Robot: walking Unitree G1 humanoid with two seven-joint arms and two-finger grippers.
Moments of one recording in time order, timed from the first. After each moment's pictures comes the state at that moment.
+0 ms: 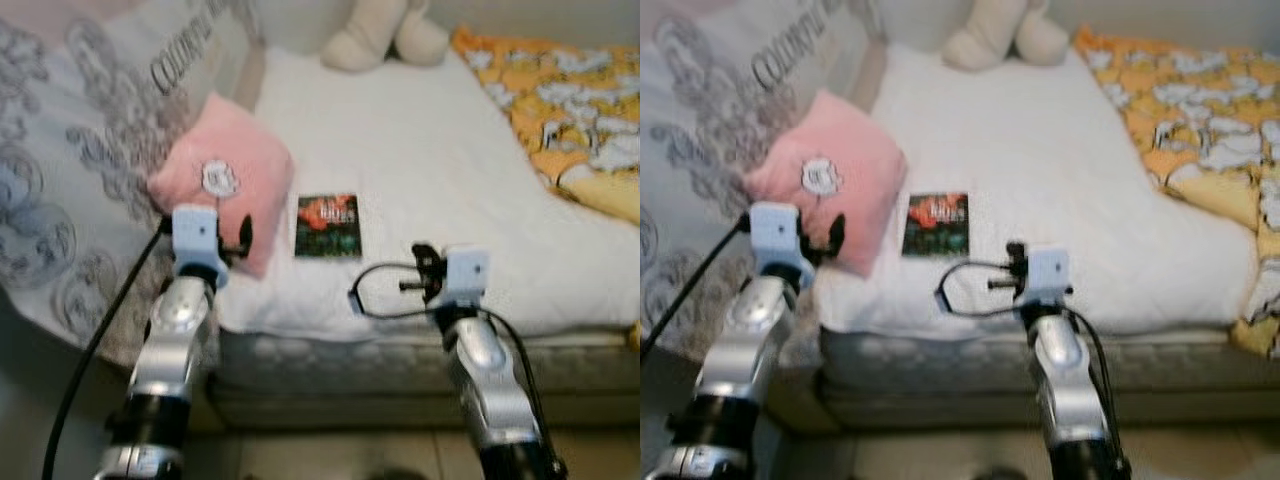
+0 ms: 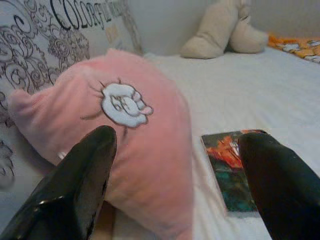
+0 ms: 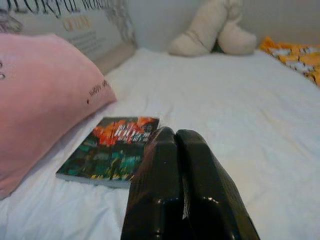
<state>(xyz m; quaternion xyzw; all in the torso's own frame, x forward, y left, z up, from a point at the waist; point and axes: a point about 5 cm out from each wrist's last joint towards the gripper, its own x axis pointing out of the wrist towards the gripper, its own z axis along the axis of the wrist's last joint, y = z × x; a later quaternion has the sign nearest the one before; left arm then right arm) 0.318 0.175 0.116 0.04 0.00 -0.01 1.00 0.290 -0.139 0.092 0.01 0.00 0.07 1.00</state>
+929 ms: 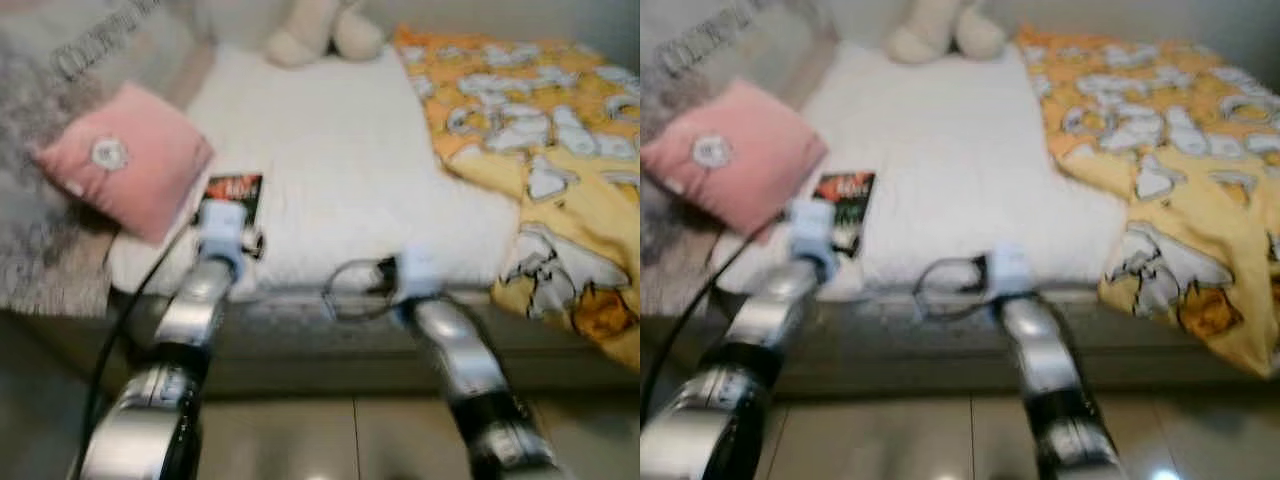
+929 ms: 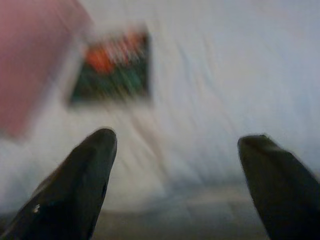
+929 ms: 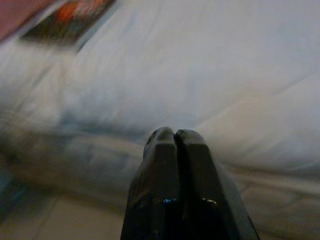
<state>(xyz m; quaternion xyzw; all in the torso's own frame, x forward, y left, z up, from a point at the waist) 0.357 0.154 0.078 0.06 0.22 -0.02 0.97 0.319 -0.099 0.048 0.02 0.23 0.15 0.96</state>
